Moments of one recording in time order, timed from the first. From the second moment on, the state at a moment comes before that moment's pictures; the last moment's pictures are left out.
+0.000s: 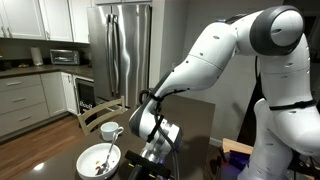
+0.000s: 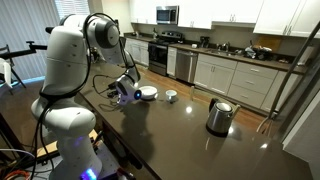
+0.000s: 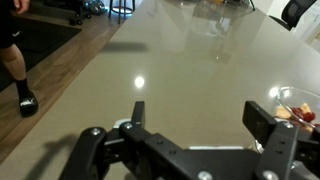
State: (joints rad) arm 0.33 0.38 0.19 -2.37 1.84 2.07 0.23
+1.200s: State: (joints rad) arm 0.36 0.43 0.23 -2.31 2.14 2.17 0.13
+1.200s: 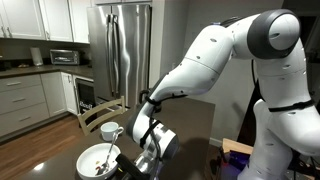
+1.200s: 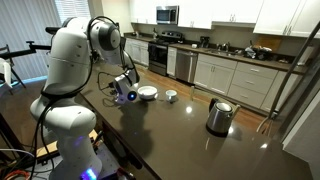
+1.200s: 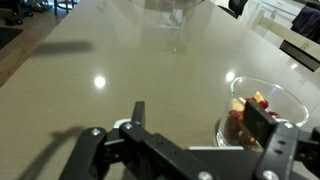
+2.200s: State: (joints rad) arm 0.42 0.45 0.23 -2.26 2.59 2.29 -0.15
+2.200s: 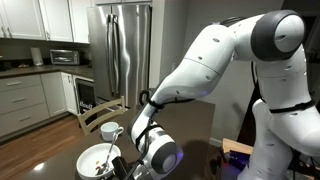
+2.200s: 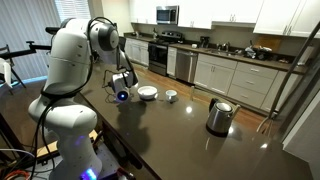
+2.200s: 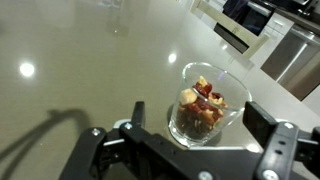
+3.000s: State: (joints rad) arm 0.35 0.51 0.23 -2.28 2.61 2.11 -0.22
